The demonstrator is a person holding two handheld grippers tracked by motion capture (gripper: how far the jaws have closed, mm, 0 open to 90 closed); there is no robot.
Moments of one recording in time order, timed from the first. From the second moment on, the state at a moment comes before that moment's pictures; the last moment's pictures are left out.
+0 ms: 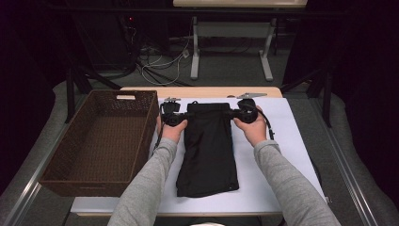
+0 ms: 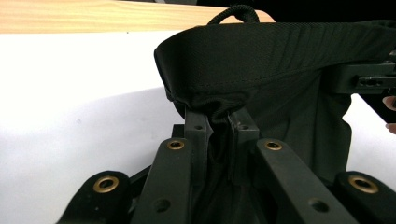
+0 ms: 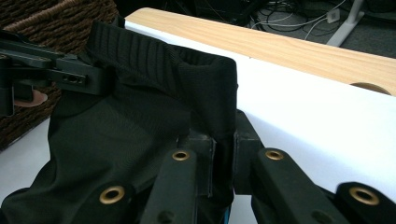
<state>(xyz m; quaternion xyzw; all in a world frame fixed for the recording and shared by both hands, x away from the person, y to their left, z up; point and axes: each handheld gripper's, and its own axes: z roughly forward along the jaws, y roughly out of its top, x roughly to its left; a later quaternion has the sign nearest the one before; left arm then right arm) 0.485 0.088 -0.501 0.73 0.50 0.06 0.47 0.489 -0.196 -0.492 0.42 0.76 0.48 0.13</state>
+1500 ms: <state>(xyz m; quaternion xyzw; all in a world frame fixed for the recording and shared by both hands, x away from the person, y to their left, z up) 0.459 0.096 -0.496 0.72 0.46 0.08 0.51 0.464 -0.197 -0.486 0.39 0.75 0.51 0.16</state>
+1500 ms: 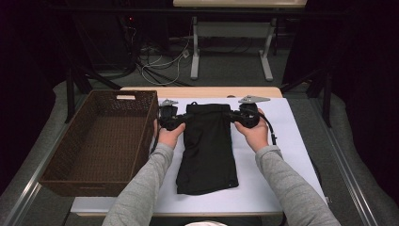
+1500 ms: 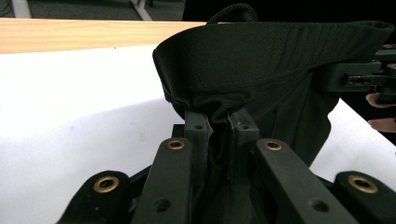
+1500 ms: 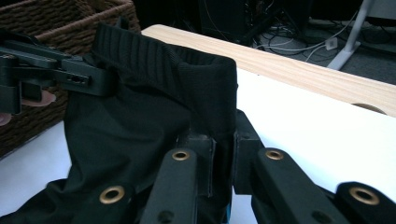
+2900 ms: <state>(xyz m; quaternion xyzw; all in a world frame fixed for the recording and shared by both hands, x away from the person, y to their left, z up) 0.391 0.107 -0.510 0.72 0.42 0.07 0.54 0.393 -0.199 -0.494 0.34 0.75 0.54 0.16</state>
